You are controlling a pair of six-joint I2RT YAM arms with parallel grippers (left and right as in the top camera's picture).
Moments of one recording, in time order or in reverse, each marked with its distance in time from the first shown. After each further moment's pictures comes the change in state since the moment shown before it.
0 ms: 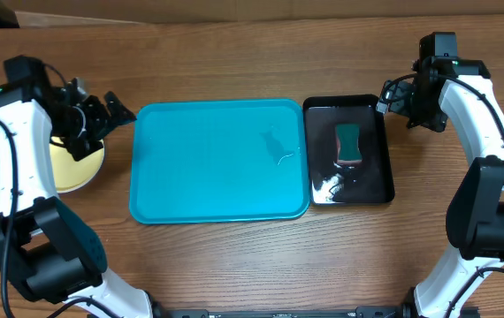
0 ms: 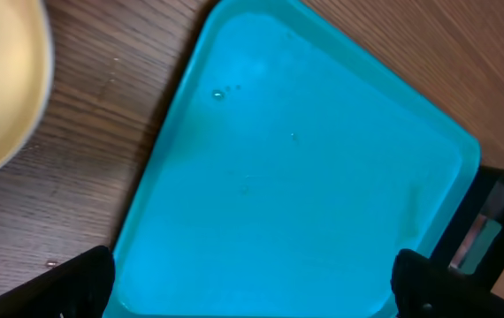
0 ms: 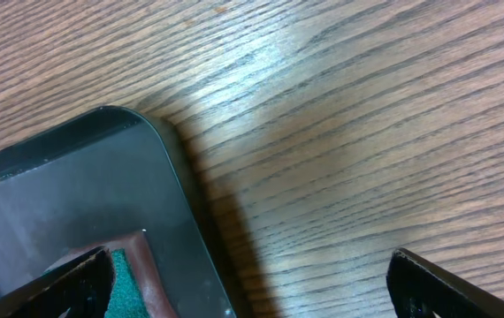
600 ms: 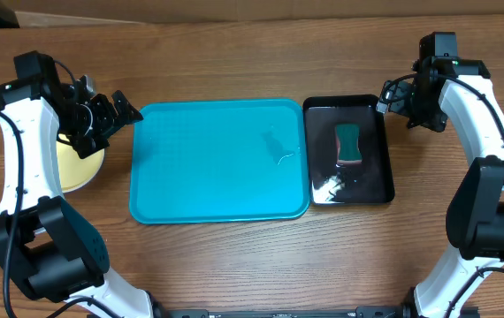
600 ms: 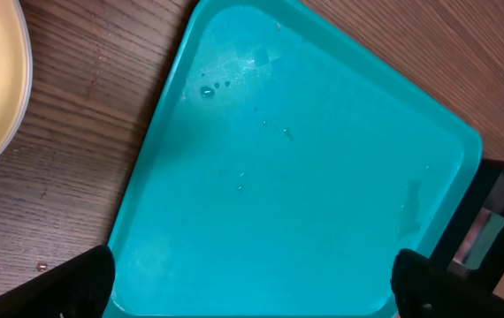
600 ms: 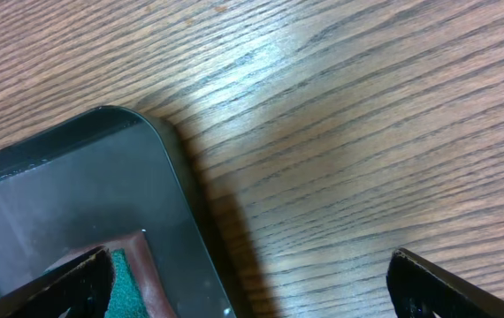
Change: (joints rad) left arm -0.026 0.000 0.000 0.001 -0.007 0.000; right arm 0.000 0.000 0.000 0.001 0.000 0.000
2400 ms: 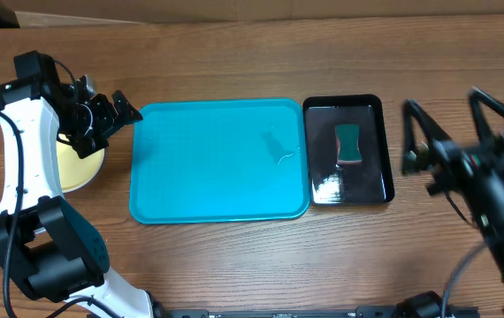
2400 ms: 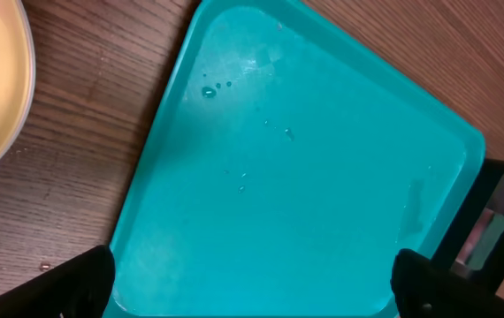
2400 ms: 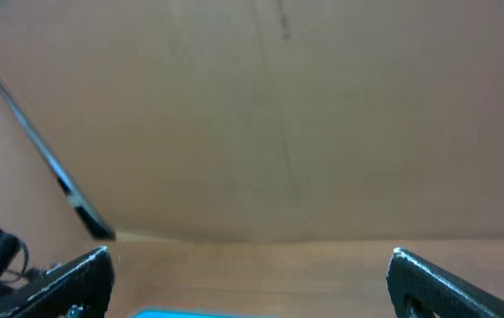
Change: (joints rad) left arm 0.000 0.000 0.000 0.001 -0.005 0.003; right arm 0.393 -1.244 -0.298 0.357 0.060 -0.013
